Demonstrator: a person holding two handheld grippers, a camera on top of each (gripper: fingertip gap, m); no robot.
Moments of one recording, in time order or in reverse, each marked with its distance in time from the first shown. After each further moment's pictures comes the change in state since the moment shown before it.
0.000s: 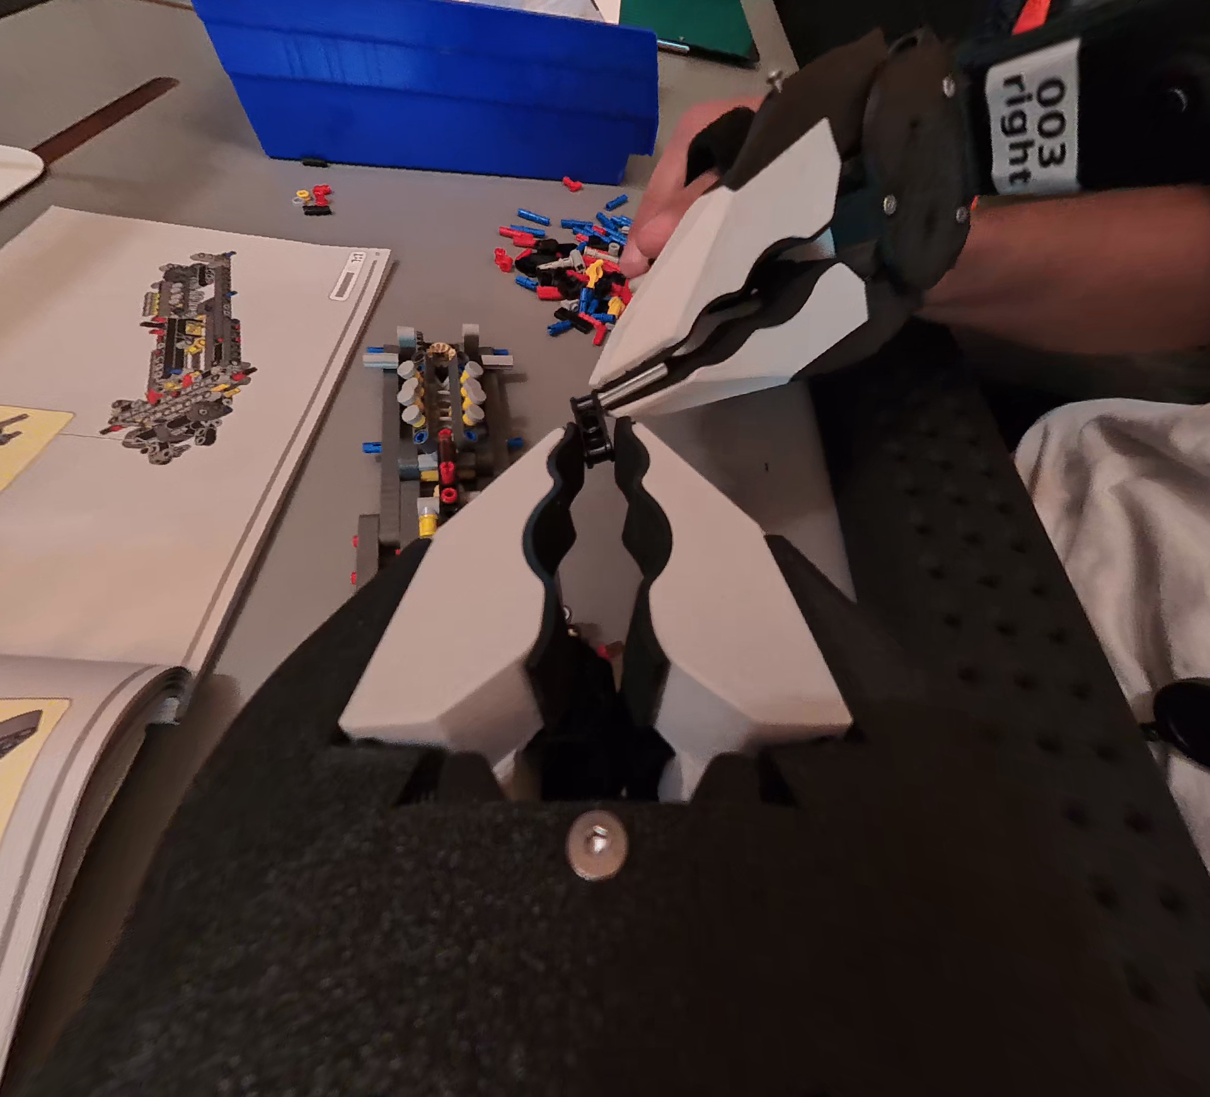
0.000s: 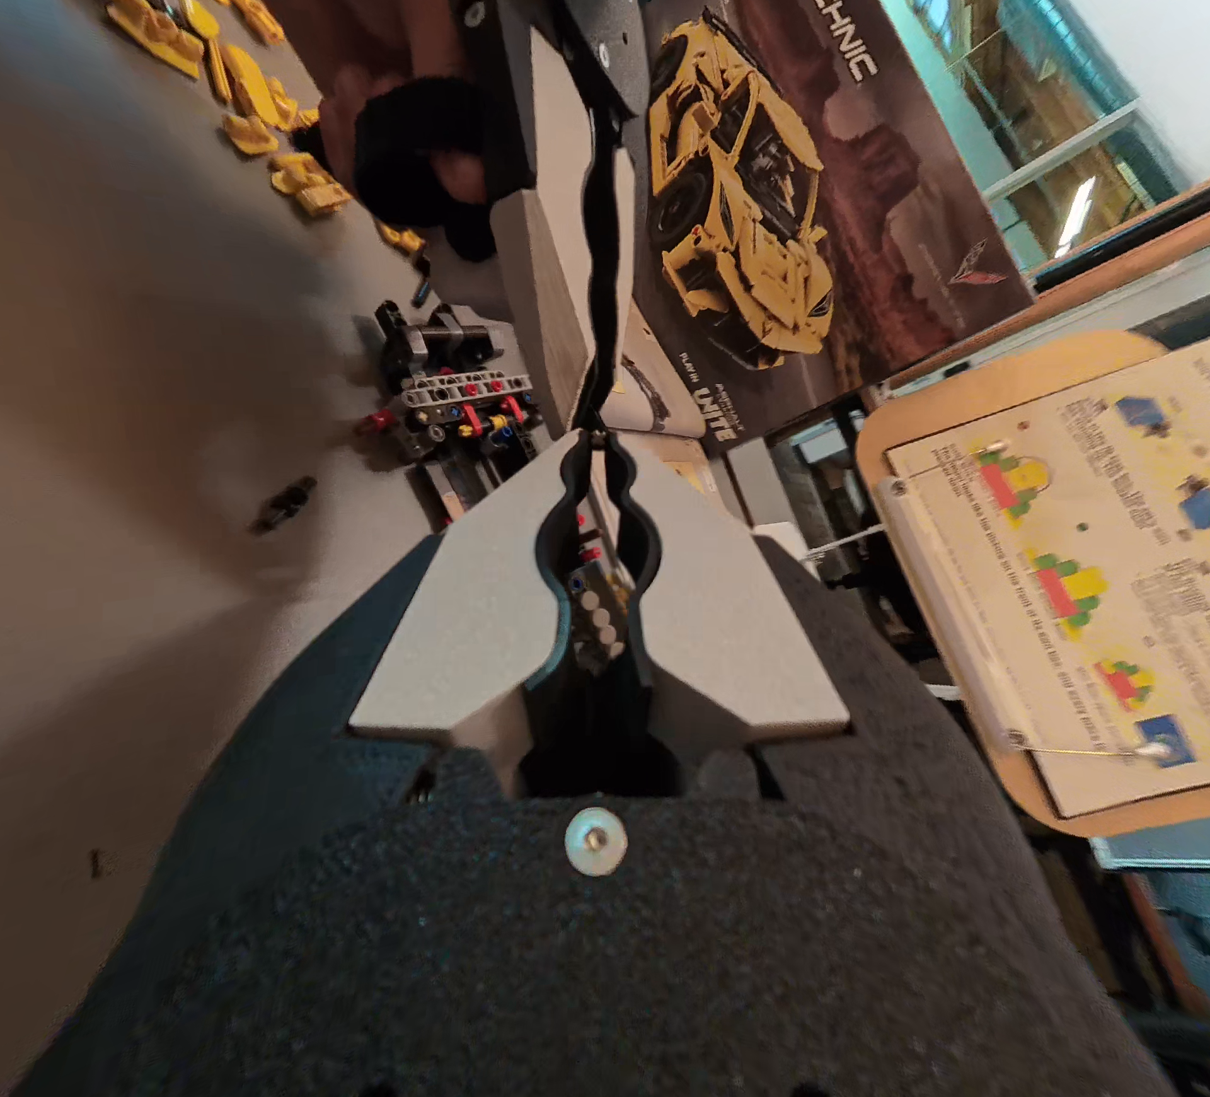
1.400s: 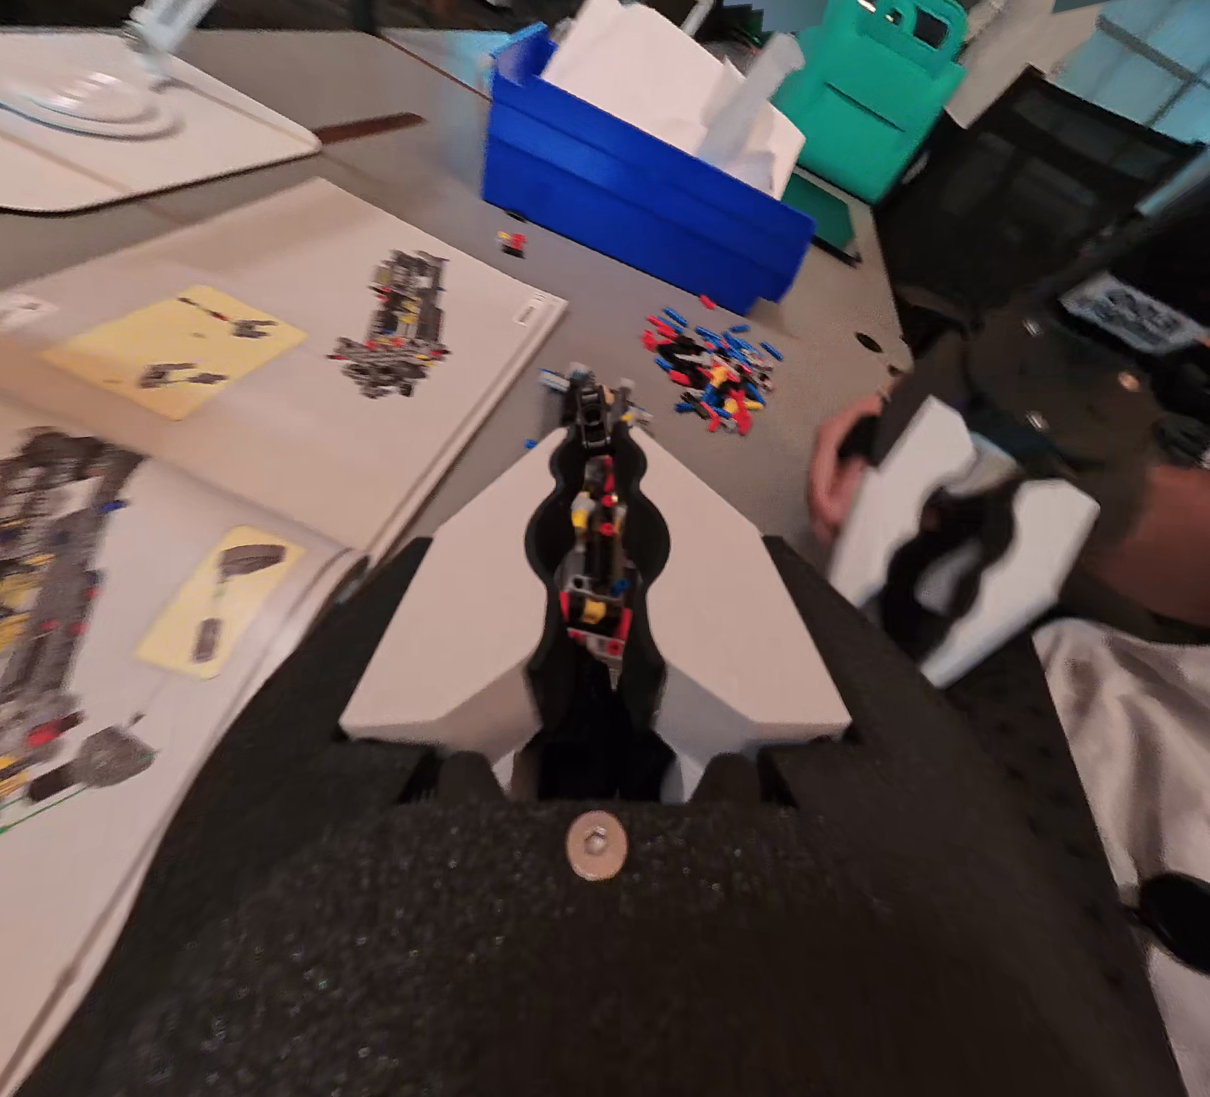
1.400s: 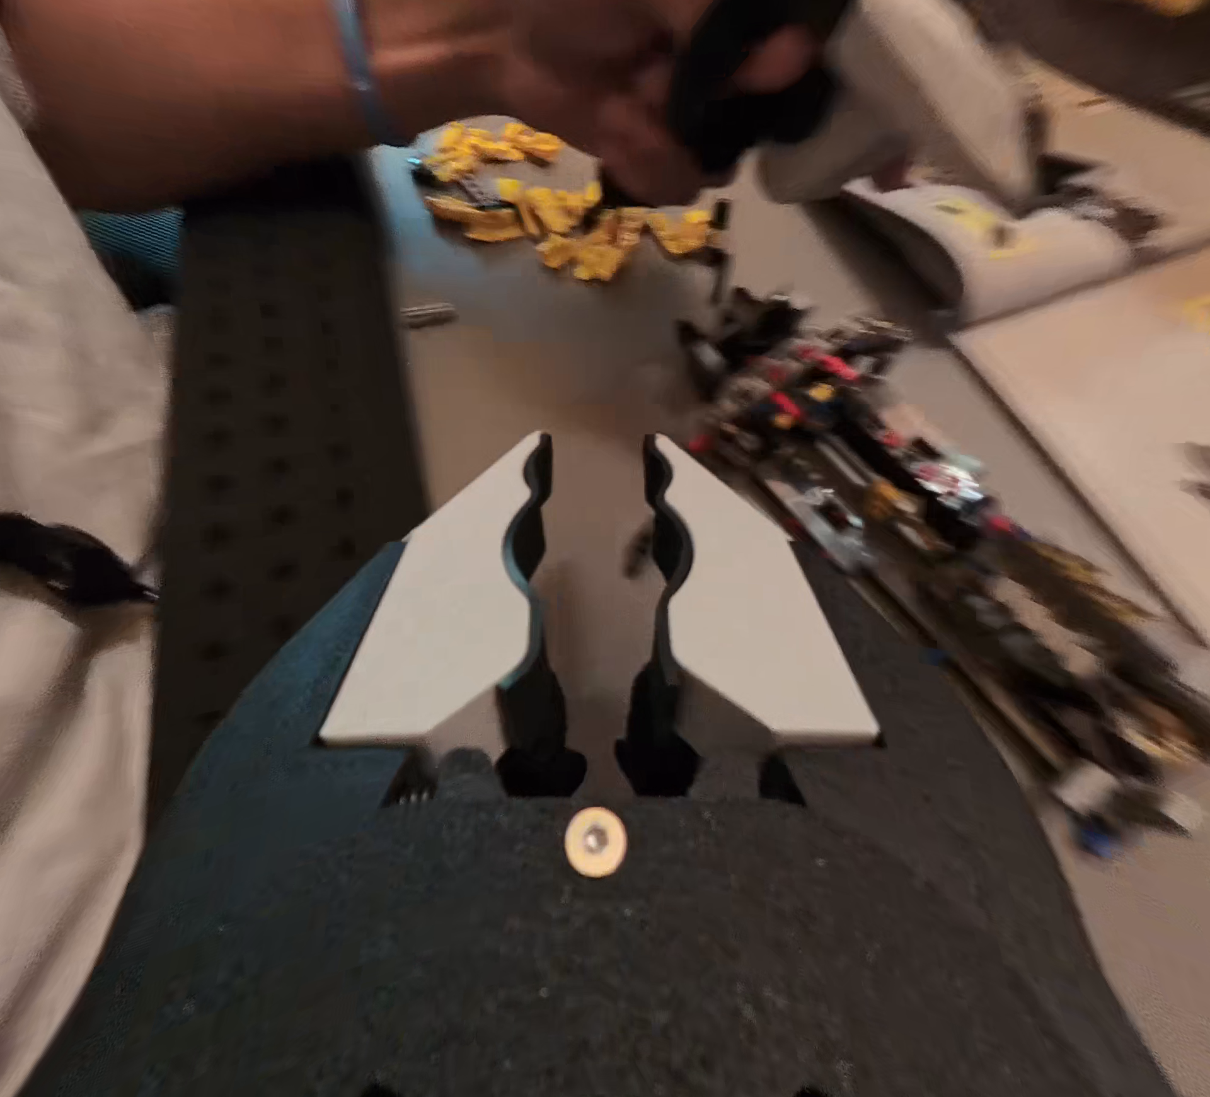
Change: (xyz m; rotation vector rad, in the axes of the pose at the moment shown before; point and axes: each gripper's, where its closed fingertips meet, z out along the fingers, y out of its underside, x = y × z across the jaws) left arm -0.067 -0.012 -0.039 0.172 -0.150 -0.299; right arm -0.072 -0.029 -0.007 -0.123 -0.563 0.725
